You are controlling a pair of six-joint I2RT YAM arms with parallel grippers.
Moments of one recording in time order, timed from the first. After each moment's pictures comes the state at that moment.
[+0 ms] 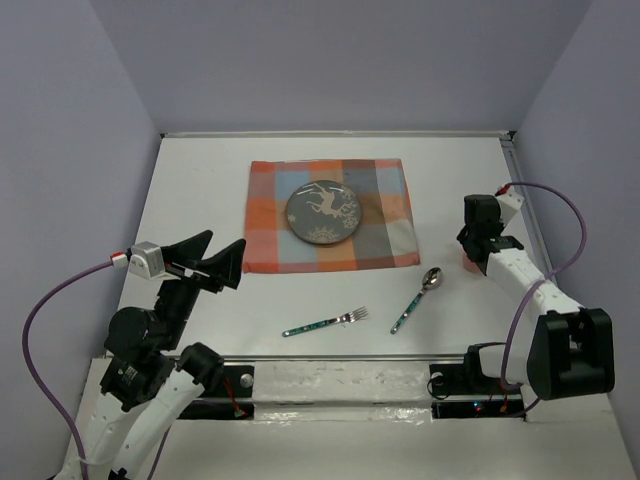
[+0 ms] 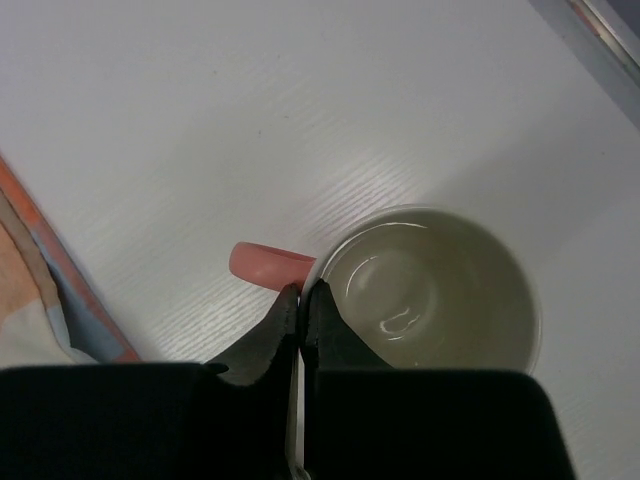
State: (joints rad) left arm -0.58 0.16 0.62 -0.16 -0.19 -0.37; right arm 0.10 1.24 0.74 -0.24 0.53 0.57
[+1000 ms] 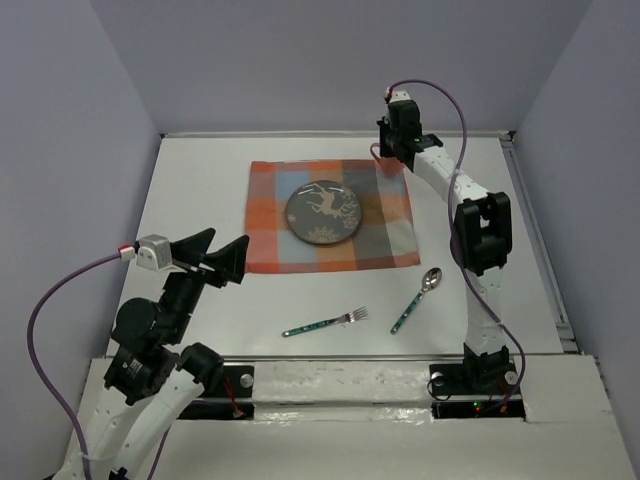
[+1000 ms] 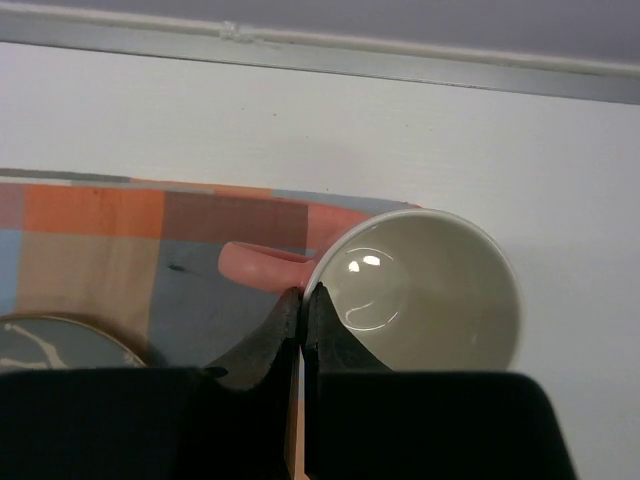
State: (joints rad) left arm -0.56 0.21 0.62 -0.16 -0.19 -0.37; right arm 0.31 2.16 1.96 -0.33 0.20 0.11
